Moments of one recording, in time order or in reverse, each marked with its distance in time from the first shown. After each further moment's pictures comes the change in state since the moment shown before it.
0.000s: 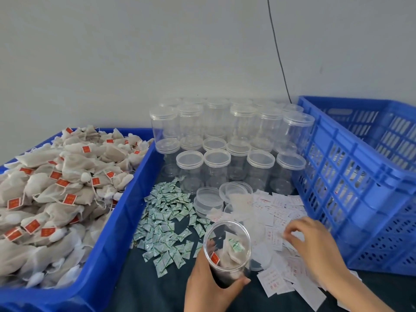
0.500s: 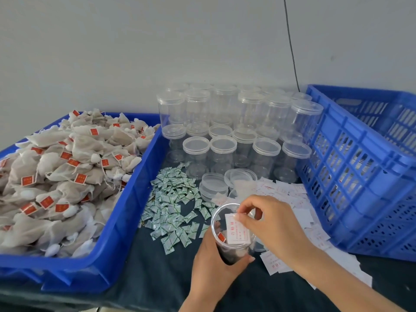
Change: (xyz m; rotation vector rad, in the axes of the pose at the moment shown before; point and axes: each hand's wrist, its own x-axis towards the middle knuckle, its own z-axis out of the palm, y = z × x) left_hand -0.005 0.011 -0.006 -0.039 -0.047 -0.001; right_hand -0.007 -0.111 -0.012 0.248 -0.102 -0.210
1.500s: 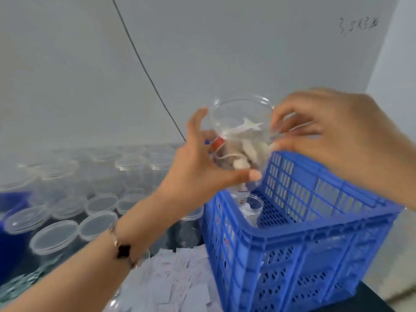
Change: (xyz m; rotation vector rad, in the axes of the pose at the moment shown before) left_hand 0.138 0.339 0.076 -0.295 -0.352 0.749; right_hand 0.030 0.022 -0.328 -0.463 0.342 -0.168
